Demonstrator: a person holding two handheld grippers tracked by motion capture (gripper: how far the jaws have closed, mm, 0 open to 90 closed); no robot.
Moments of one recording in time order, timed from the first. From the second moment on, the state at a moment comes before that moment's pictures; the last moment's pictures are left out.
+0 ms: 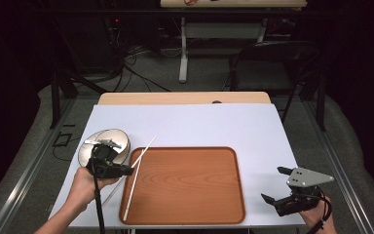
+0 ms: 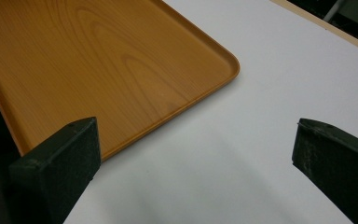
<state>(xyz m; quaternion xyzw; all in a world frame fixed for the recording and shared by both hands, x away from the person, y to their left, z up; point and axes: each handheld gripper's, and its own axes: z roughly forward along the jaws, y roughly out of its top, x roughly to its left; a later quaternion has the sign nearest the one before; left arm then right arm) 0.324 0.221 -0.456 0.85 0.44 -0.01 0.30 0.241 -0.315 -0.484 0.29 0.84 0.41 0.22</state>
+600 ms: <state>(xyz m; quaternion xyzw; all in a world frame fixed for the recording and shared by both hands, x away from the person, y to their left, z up) 0.326 0.214 -0.466 0.82 0.47 -0.01 0.33 0.242 -0.314 -0.485 0.29 0.84 0.41 0.22</state>
